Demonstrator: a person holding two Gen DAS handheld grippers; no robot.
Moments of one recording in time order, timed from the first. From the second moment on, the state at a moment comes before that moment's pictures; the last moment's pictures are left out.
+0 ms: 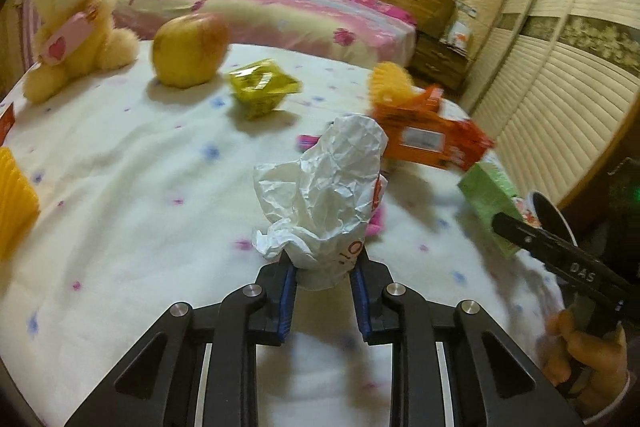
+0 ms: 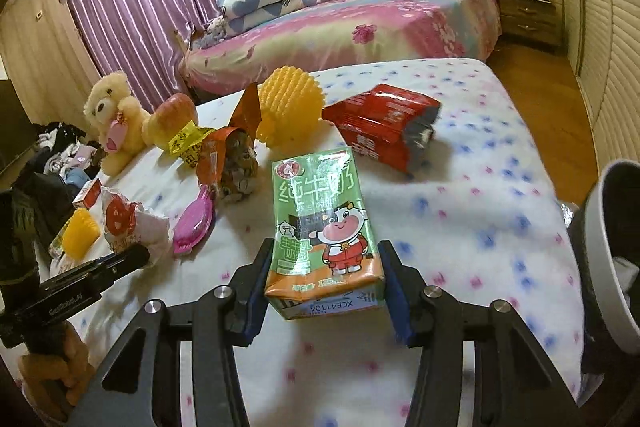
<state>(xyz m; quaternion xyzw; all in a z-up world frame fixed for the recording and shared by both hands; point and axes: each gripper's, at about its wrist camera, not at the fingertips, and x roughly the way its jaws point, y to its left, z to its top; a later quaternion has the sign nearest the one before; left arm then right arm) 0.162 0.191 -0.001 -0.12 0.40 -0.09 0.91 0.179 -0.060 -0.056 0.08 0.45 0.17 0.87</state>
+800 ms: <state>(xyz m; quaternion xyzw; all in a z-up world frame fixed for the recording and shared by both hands) 0.169 0.070 0.000 -0.06 0.42 -0.22 0.88 0.129 -0.150 -0.038 0.13 0.43 0.10 0.89</state>
